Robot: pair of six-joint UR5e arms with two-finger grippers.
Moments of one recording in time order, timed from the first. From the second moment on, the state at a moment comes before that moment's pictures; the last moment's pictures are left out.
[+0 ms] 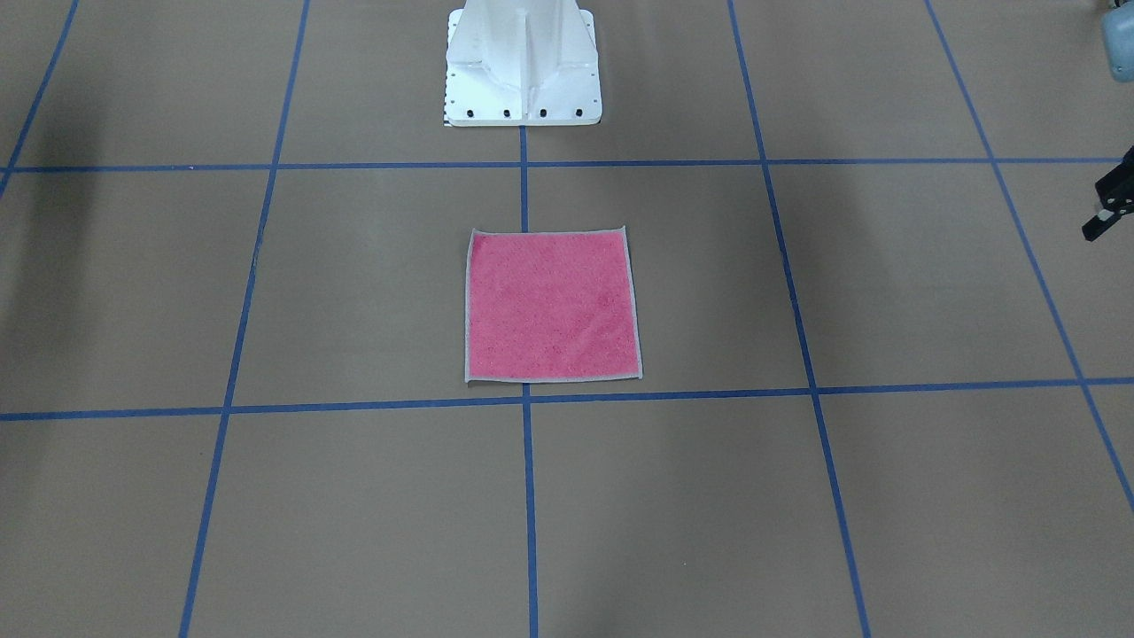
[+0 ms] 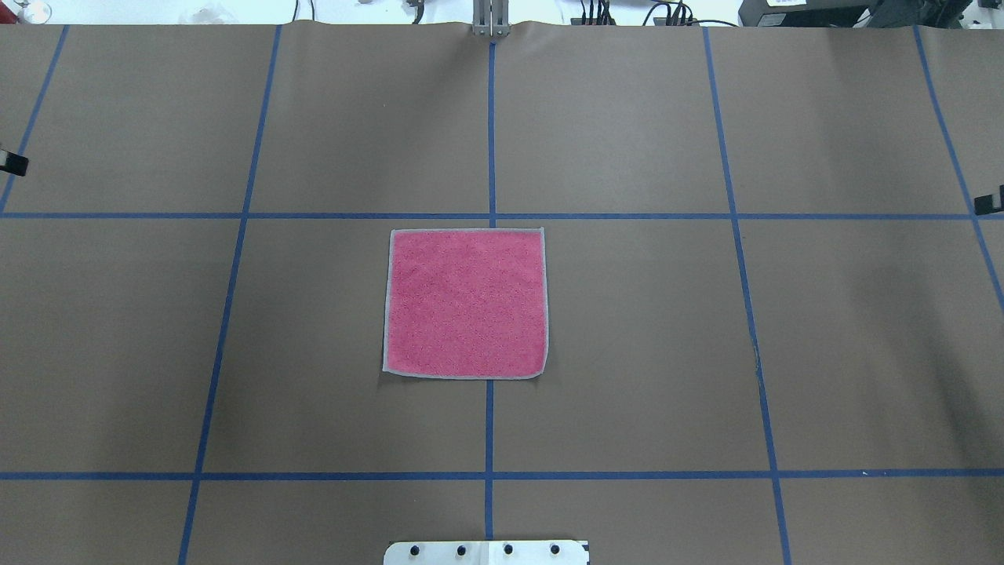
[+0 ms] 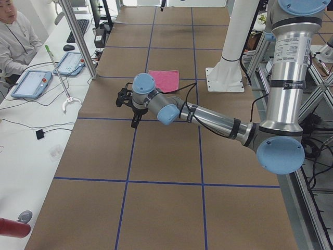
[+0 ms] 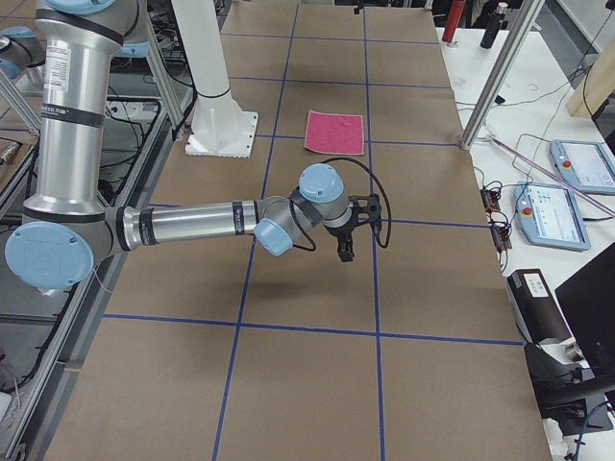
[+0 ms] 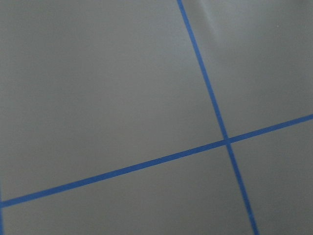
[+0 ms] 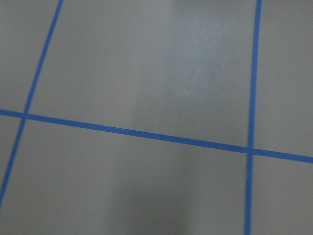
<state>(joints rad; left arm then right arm) -1.27 -1.61 -1.83 -2.06 -2.41 -0.60 1.30 -1.72 1.83 -0.90 2.35 0.74</state>
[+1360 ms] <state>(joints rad) -0.67 -1.74 -1.87 -2.36 -1.96 -1.61 0.71 -1.59 1.95 -0.71 1.86 1.76</state>
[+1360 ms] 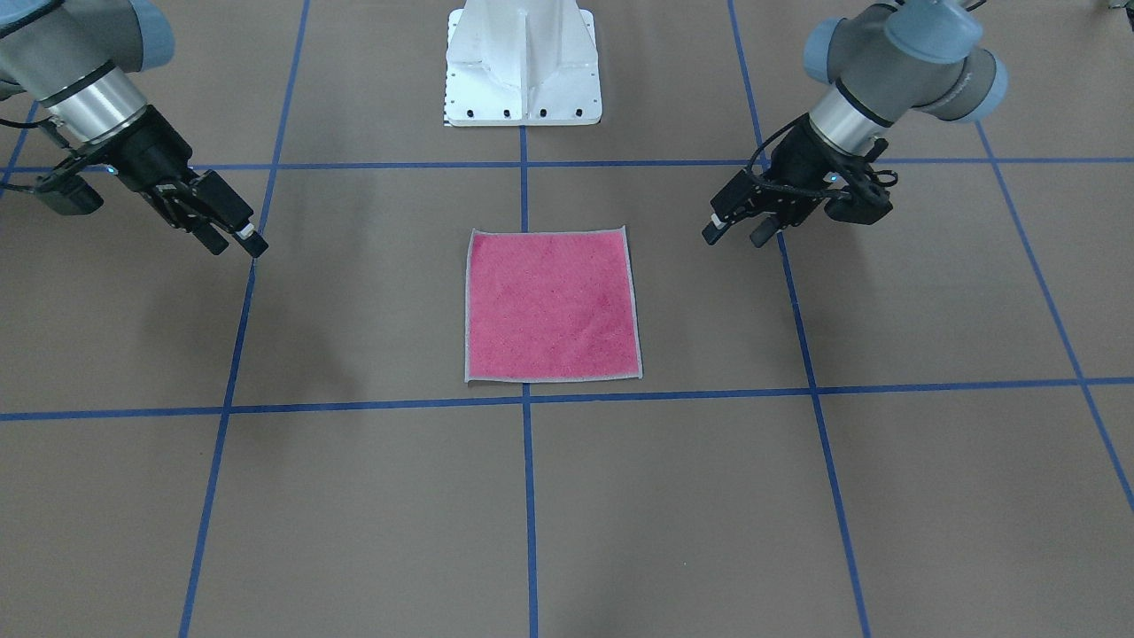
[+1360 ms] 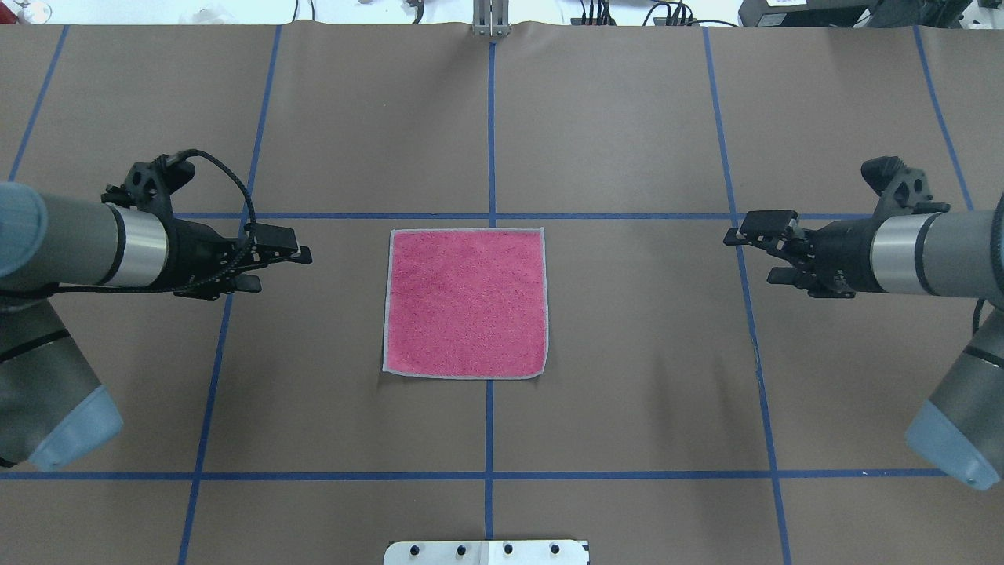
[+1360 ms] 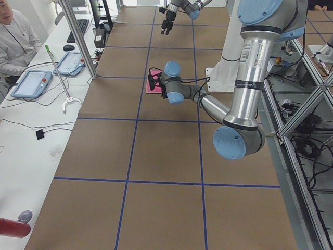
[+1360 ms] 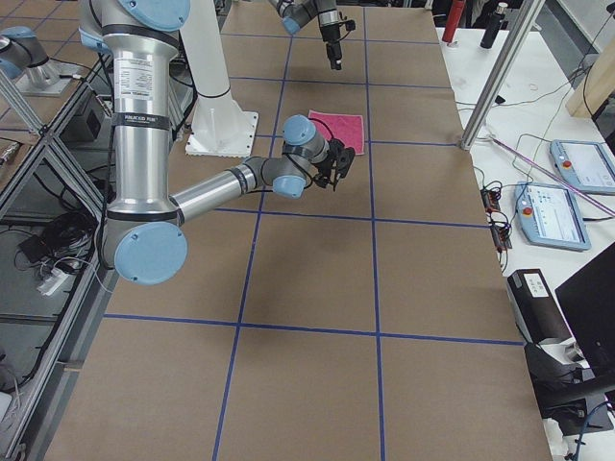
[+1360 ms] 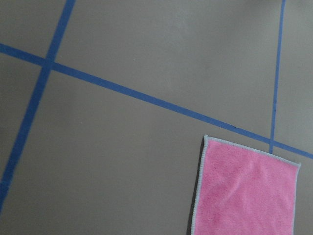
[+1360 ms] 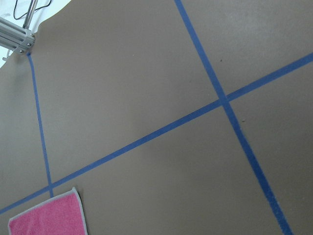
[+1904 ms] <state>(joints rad) -0.48 -1.83 -1.87 -2.22 -1.78 -1.72 0.48 -1.44 1.96 -0.86 1.61 1.92</state>
